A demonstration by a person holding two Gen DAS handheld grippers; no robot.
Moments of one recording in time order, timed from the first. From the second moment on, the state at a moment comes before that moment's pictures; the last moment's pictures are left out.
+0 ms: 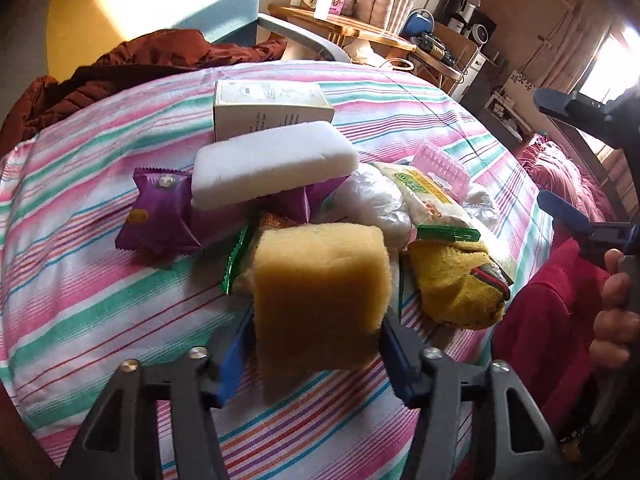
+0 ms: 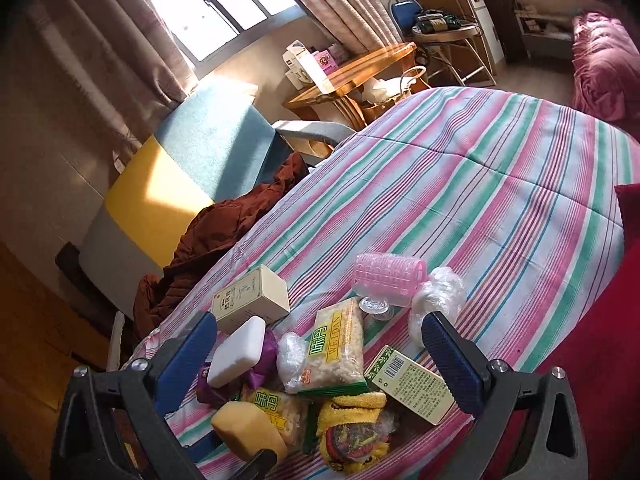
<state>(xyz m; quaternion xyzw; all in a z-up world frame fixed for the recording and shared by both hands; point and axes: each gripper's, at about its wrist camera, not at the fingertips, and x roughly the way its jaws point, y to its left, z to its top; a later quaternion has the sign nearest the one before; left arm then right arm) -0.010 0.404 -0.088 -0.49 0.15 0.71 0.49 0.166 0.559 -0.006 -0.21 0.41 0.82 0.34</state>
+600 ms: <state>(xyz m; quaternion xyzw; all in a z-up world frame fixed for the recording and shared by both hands) 0.004 0.290 -0.058 -0.45 0.14 0.75 0.46 0.130 0.541 -0.014 -0.31 0.33 0.83 0.33</state>
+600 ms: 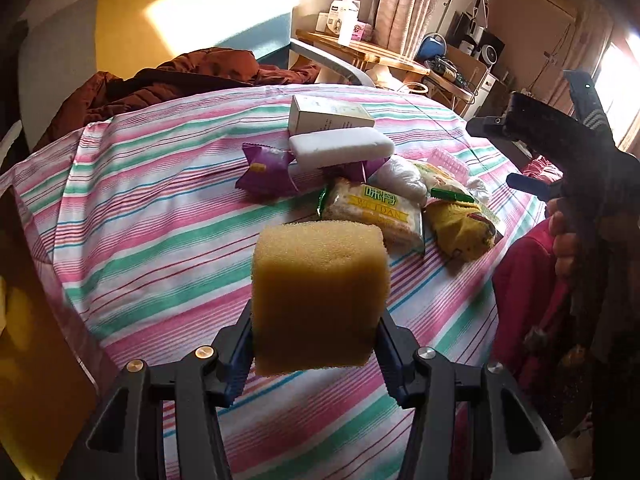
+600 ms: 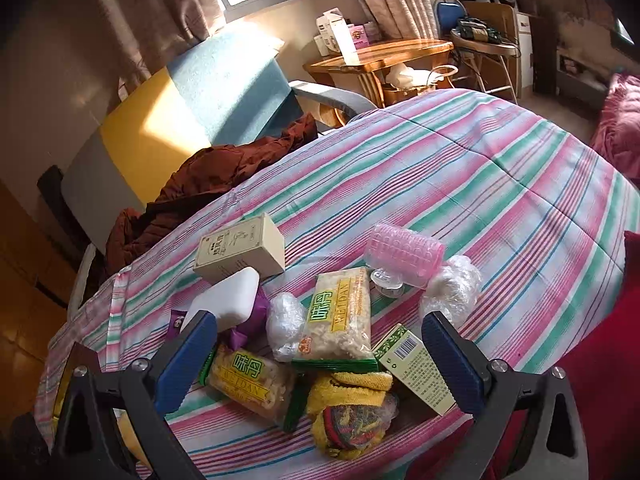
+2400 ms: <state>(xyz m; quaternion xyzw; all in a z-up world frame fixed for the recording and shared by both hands) 0.018 0.253 -0.063 -0.48 0.11 0.74 0.46 0.069 0.657 -0.068 -0.44 0.32 0.72 0.43</state>
